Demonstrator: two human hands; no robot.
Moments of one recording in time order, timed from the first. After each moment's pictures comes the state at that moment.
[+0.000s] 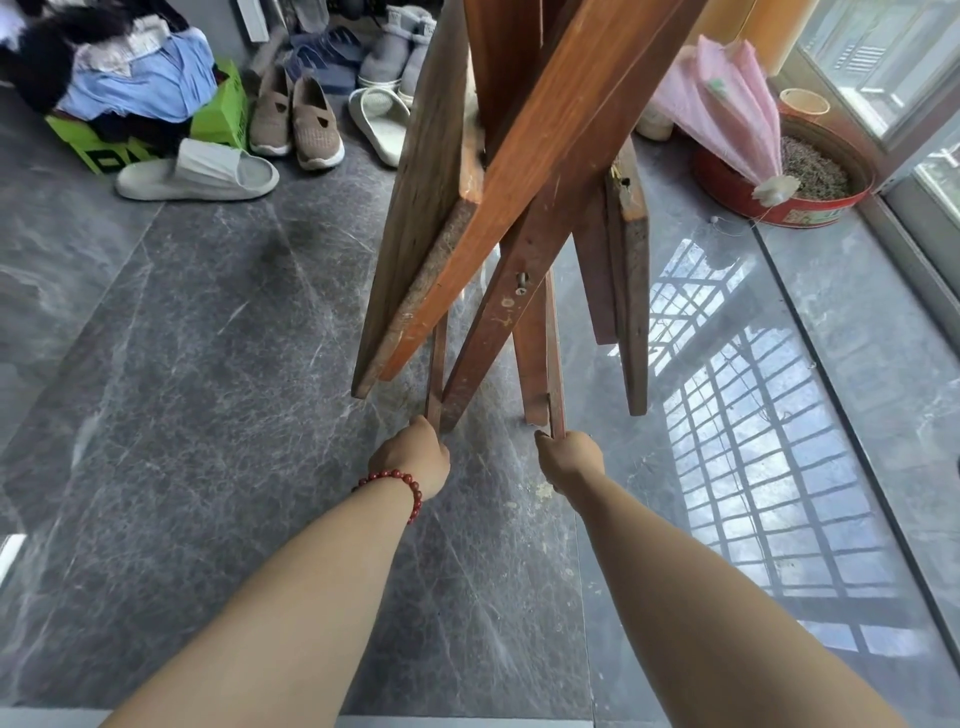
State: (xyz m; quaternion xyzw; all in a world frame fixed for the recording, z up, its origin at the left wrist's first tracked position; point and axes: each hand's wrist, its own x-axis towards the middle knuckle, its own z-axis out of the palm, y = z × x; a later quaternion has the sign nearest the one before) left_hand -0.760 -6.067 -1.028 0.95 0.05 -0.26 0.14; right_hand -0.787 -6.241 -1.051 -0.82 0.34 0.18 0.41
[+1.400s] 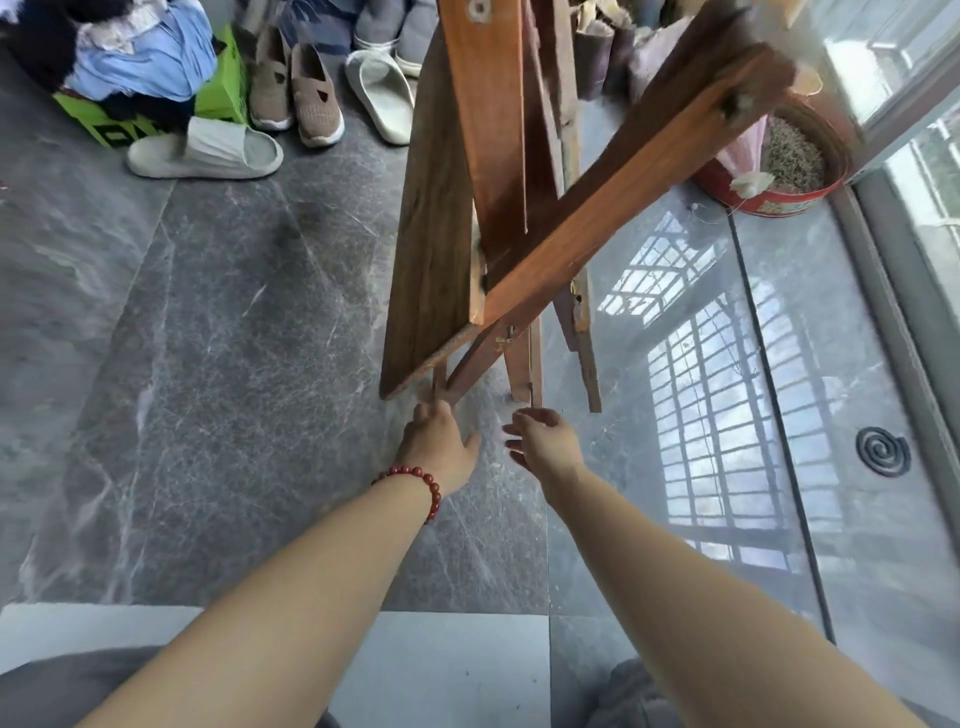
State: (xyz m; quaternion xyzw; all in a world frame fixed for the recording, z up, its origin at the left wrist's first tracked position) left_hand -0.799 -6.081 -0.896 0.93 0.02 -0.29 0.23; right_hand -0.819 -6.205 -0.903 -0.63 0.43 0.15 0.63
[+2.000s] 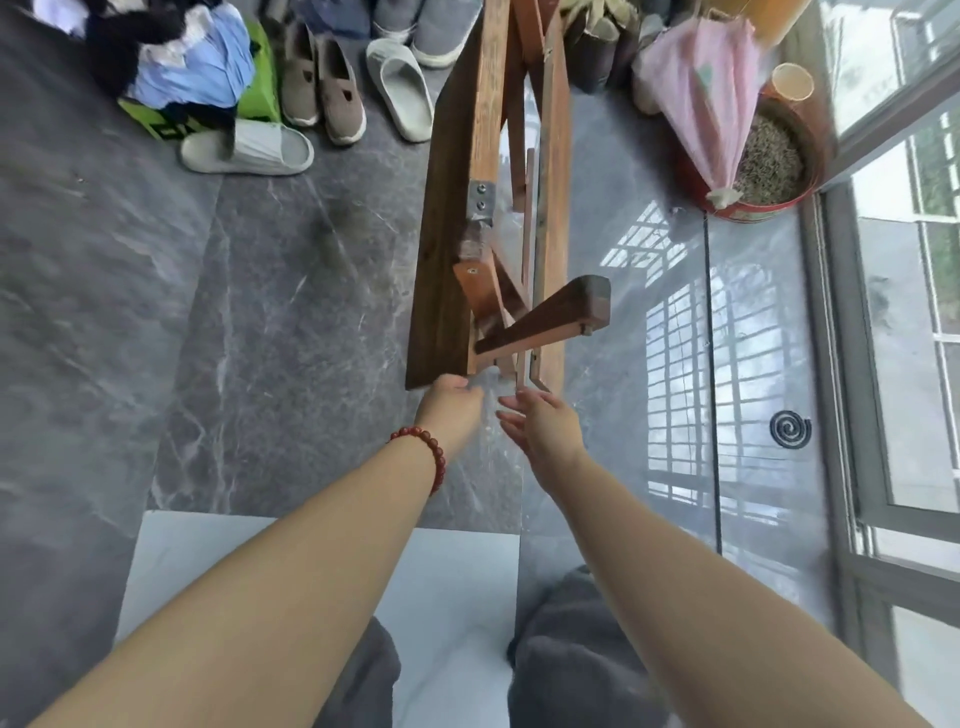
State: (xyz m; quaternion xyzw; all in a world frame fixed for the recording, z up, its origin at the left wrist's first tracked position) left_hand -0.784 -6.094 -0.681 0.76 0.25 -0.36 0.47; right_hand -0.815 -6.199 -0.694 -0.51 0.49 0.17 0.69
